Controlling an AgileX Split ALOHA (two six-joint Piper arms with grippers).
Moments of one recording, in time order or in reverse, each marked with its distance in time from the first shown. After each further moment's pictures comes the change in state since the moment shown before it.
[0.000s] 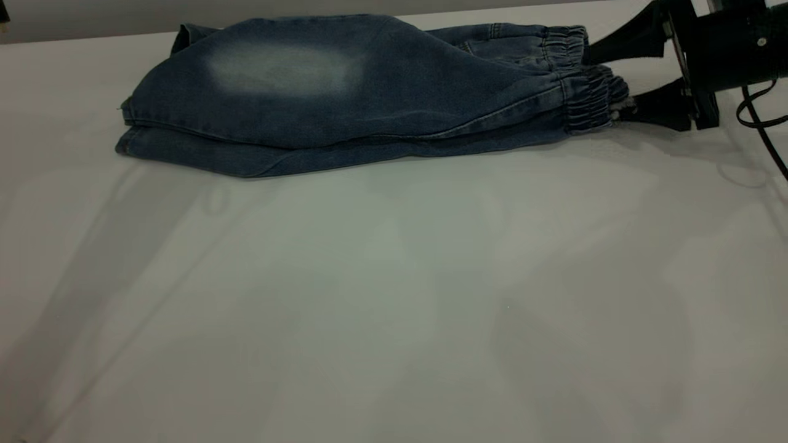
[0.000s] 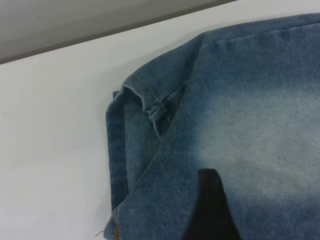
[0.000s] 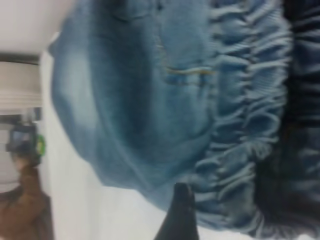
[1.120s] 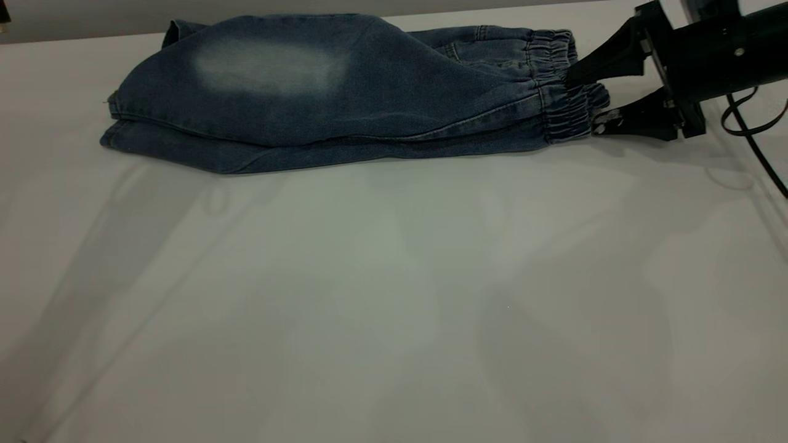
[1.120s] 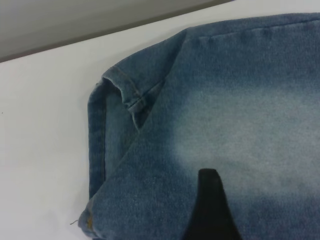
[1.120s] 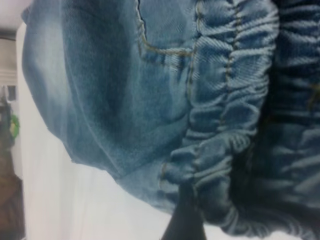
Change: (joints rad) left arm -0.001 0.000 0.000 -0.003 0.001 -0.002; right arm 0.058 0.000 0.000 -0.047 -0.085 0.000
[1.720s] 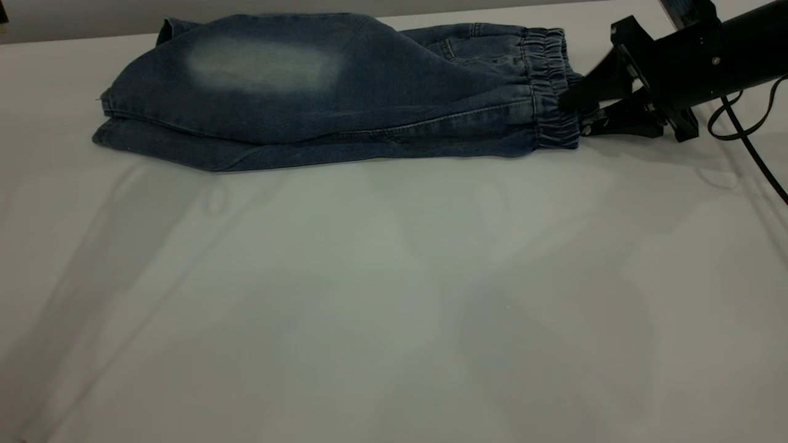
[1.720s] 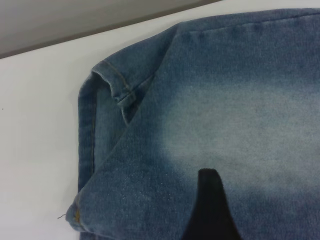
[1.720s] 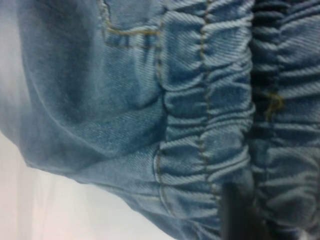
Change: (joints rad) left arm 0.000 0.000 0.000 0.000 0.008 -0.002; right arm 0.033 -0.002 0.000 -0.011 -0.110 -0.012
